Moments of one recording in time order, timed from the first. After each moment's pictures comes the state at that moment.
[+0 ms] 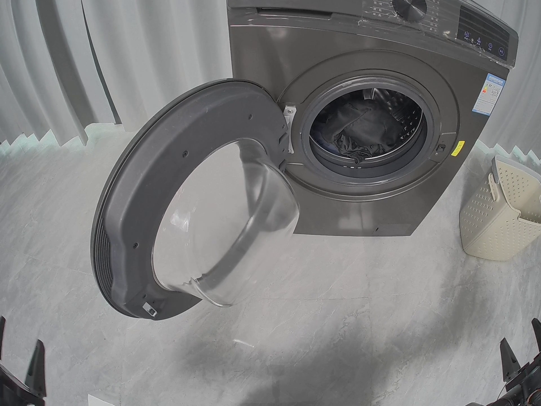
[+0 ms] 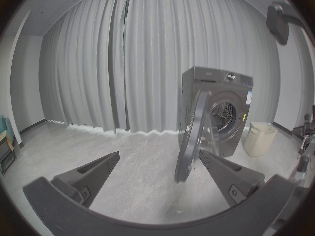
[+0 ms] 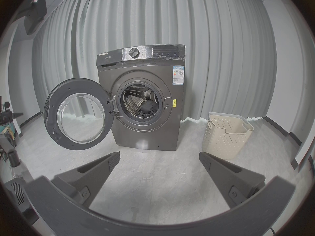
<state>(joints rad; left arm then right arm) 0.00 0.03 -0.12 -0.04 0.00 0.00 -0.01 0.02 -0.02 0.00 0.00 0.00</state>
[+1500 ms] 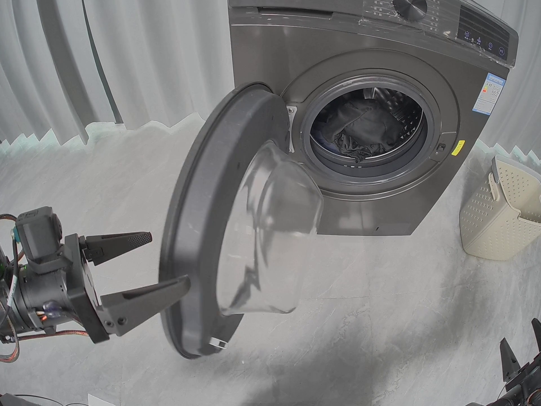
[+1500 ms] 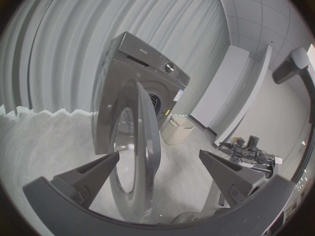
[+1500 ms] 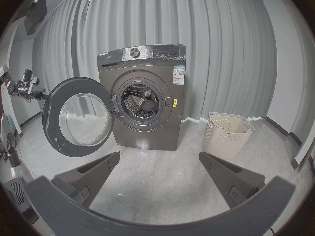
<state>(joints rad) -0.54 1.10 -0.50 -0.50 -0.35 -0.14 -0.01 0.02 -0.02 0.00 0.00 0.00</state>
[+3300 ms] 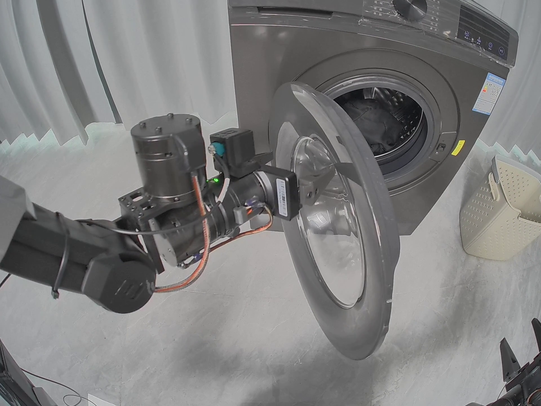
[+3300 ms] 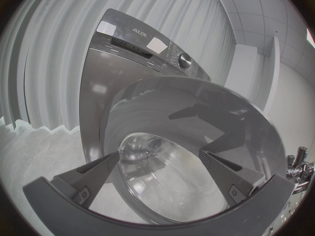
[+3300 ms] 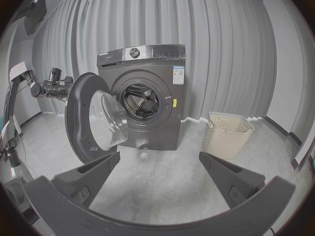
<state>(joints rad) -0.72 1.83 -1.04 -0.82 -0.01 -0.10 -0.01 0.02 -0.02 0.00 0.00 0.00</state>
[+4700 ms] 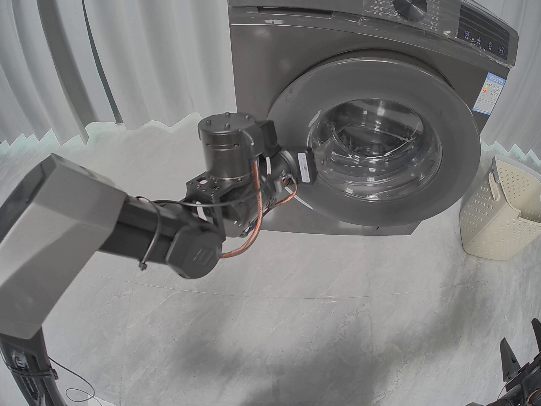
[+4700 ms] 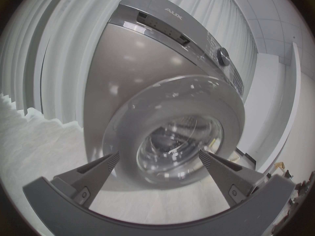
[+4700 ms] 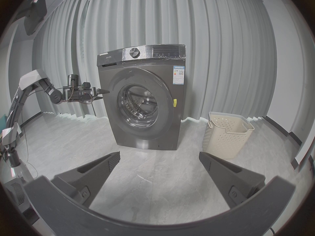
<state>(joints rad) -0.68 2.12 -1.39 -0.82 0.16 -0.19 0.00 0.02 -0.02 0.00 0.00 0.00</state>
